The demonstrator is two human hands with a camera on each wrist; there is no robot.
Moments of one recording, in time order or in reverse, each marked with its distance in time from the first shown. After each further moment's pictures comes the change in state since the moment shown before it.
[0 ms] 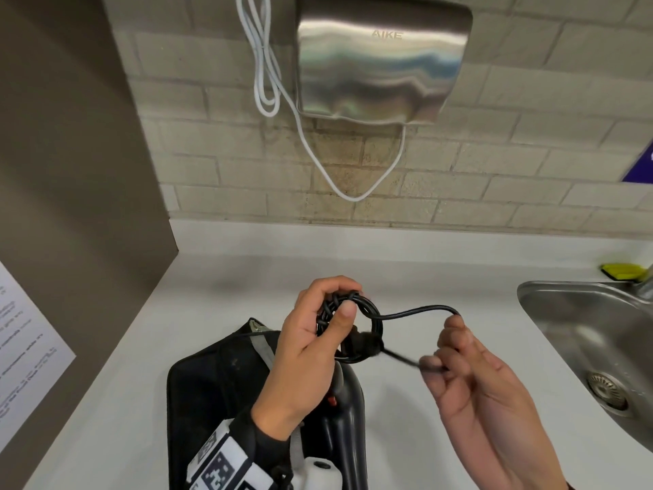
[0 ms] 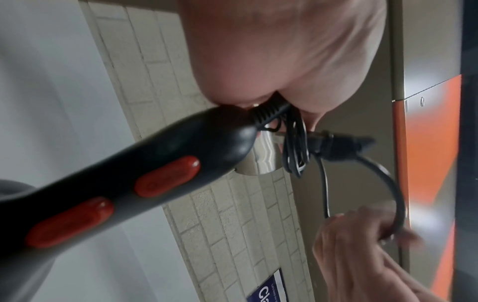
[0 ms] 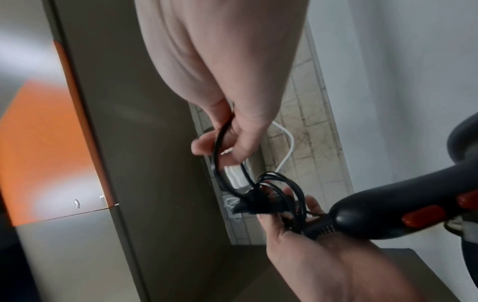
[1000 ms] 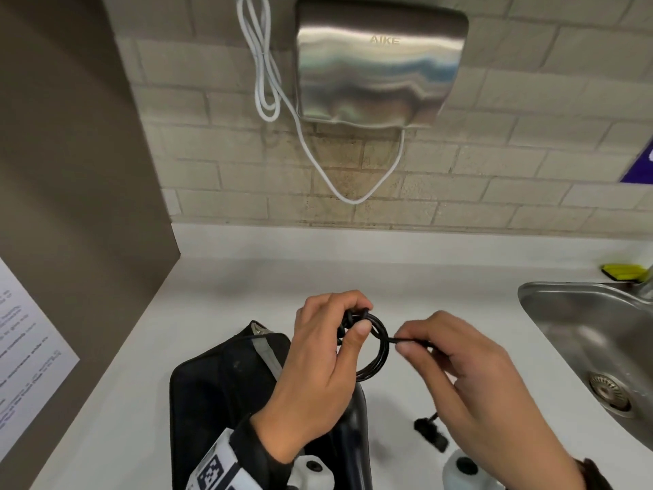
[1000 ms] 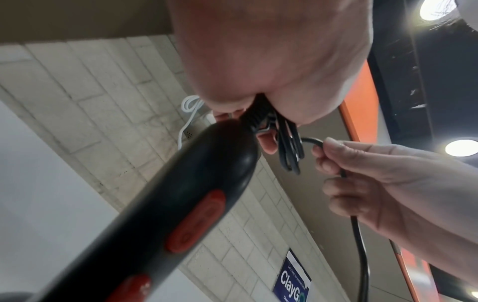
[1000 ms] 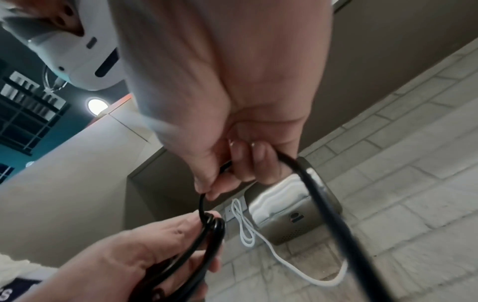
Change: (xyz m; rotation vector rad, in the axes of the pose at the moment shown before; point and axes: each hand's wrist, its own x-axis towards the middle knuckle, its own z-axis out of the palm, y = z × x) left_hand -0.013 0.010 0.004 0.475 -0.073 0.143; right_hand -0.006 -0.011 0.027 -1.767 -0.255 -0.550
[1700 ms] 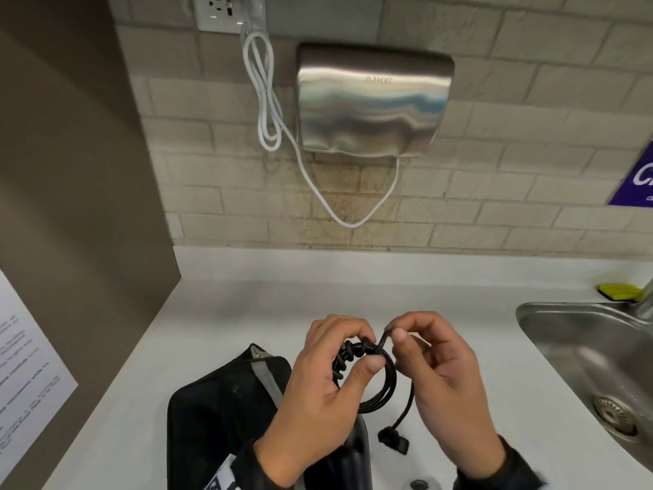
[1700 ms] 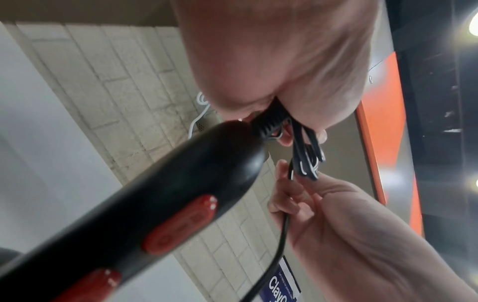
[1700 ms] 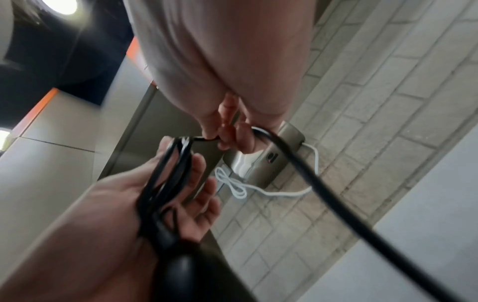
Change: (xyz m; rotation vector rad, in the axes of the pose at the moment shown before) left_hand 0.003 0.005 -0.001 -0.146 0.021 0.076; right_hand 0.020 0.018 0.037 0.715 0.240 0.237
